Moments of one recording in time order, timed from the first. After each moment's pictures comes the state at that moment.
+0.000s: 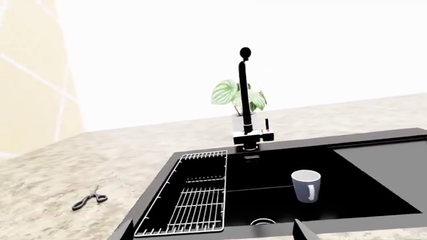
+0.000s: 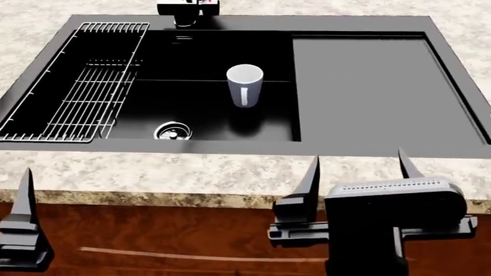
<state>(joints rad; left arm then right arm) -0.22 -0.25 -0.06 0.98 -0.21 -1.03 -0.16 0.35 0.22 -0.17 -0.71 -0.02 0.93 0.18</state>
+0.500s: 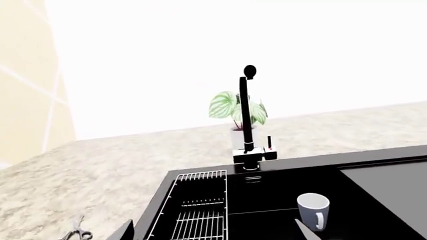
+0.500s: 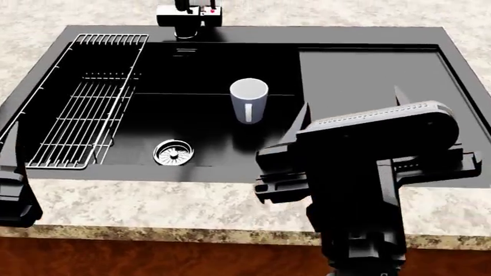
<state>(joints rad) -0.56 -0.32 -0.19 1.03 -0.63 -1.41 -0.35 0.66 0.22 -0.30 -0.82 -0.05 1.31 0.18</state>
